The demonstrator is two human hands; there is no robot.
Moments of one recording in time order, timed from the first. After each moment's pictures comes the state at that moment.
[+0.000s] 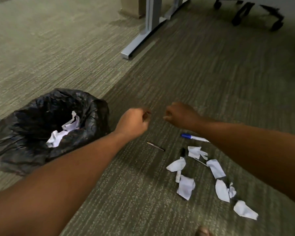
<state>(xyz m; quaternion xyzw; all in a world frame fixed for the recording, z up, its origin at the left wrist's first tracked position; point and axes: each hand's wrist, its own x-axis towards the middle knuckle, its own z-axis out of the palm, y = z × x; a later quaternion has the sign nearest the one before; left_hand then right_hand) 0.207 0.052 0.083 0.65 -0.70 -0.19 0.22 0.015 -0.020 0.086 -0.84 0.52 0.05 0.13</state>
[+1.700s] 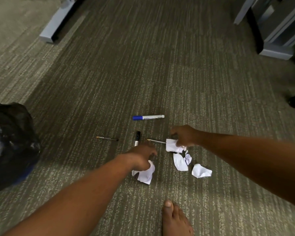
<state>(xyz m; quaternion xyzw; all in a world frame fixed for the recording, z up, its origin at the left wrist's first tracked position) 0.029 0.108 -0.015 0.42 -0.79 -0.42 -0.14 -0.191 0.078 -0.002 -0.71 0.60 0.23 0.27</state>
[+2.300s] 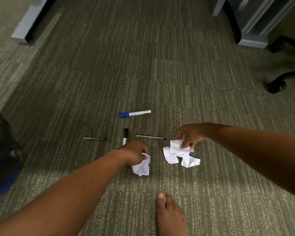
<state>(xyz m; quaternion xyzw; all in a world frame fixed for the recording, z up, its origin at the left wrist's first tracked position) 0.015 0.104 -0.026 0.39 -0.82 -0.39 -0.15 -0.244 0.111 0.016 -0.56 0.64 0.20 0.48</state>
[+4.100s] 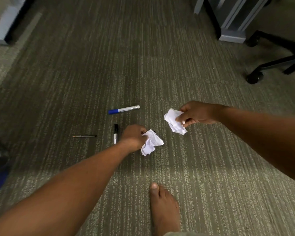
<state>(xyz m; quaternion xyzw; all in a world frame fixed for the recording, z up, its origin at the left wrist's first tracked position) -0.024 0.115 -0.002 0.50 -0.77 -0.39 0.01 -0.309 0.117 0.021 -0.42 0.69 -0.05 0.59</state>
